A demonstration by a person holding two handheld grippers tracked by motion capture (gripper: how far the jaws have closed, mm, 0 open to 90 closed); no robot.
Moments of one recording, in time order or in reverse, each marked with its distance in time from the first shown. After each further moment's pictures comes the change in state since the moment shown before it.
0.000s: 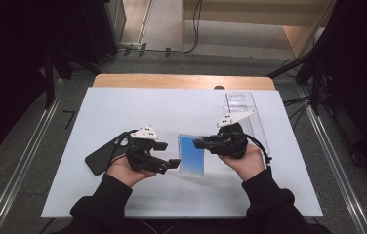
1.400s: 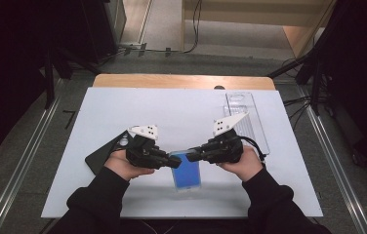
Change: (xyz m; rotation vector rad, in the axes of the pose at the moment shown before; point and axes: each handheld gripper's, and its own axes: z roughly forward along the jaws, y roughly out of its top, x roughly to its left) left arm 0.002 0.011 -0.008 0.029 -0.307 0.092; right arm 0.006 0.001 0.007 0.024 0.293 -0.150
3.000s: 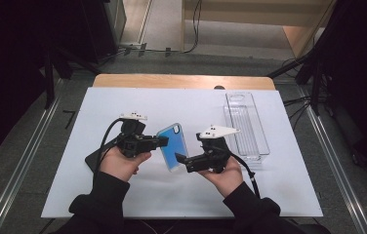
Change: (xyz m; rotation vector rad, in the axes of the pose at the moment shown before) left arm -0.002 0.013 -0.021 -0.107 0.428 -0.356; right arm 0.022 -0.008 0.047 -0.131 -0.522 0.202
